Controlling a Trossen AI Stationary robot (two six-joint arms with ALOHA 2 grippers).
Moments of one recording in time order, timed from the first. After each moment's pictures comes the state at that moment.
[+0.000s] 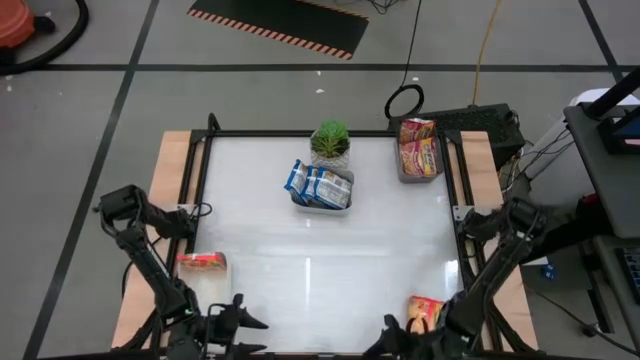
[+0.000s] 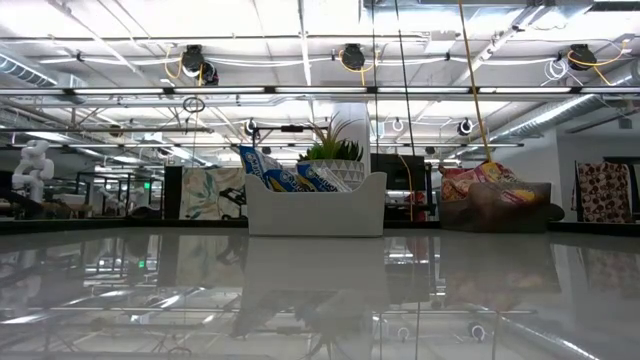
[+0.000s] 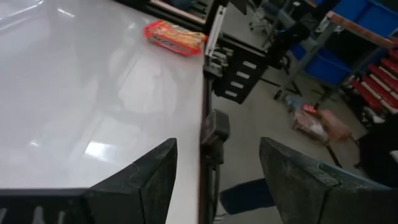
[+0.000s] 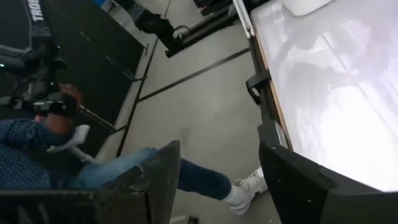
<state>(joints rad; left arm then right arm) -1.09 1.67 0.91 0.26 -0.86 -0.86 0.97 1.75 1.24 0.03 0.55 0.97</state>
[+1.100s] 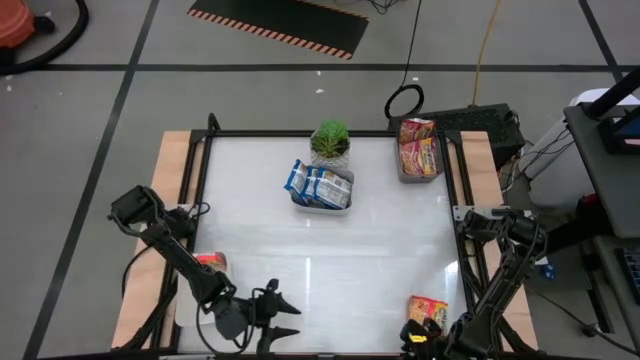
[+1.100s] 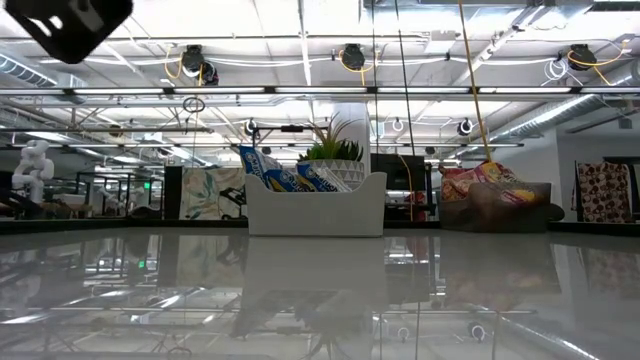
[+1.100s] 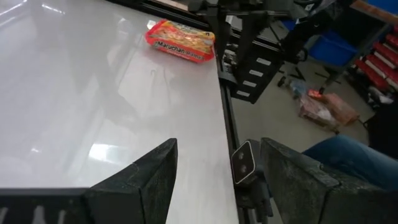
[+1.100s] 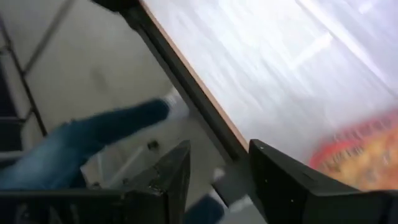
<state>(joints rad) -0.82 1.74 0.91 0.42 -0.56 -0.63 1.09 1.86 1.28 -0.54 0.38 1.77</state>
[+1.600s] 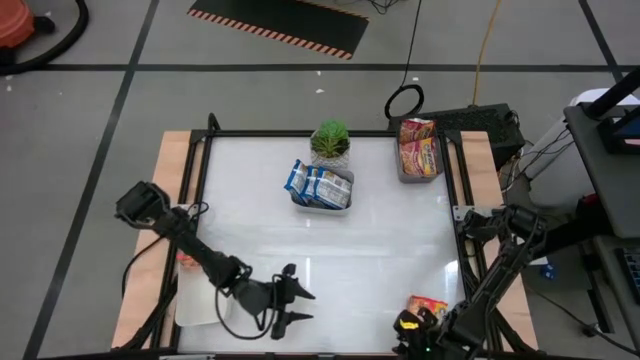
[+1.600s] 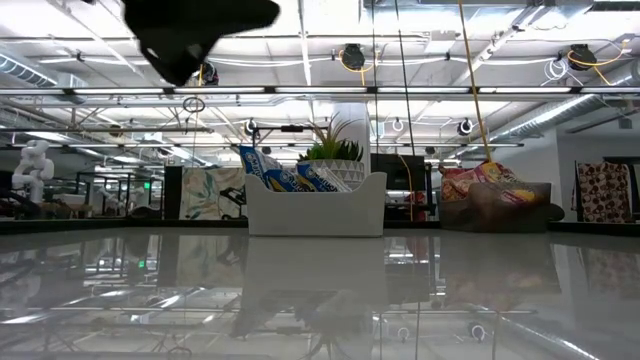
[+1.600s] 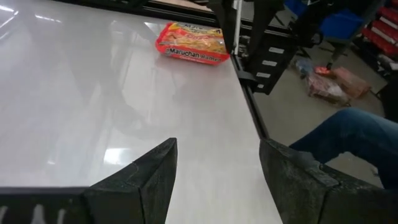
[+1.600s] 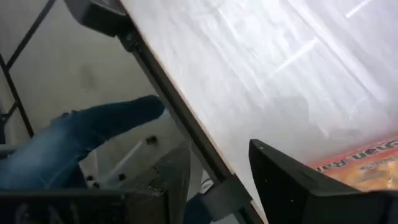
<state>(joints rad) -0.65 1.74 0.91 0.42 -0.37 -0.43 1.03 1.80 1.28 -0.62 0.31 1.68</state>
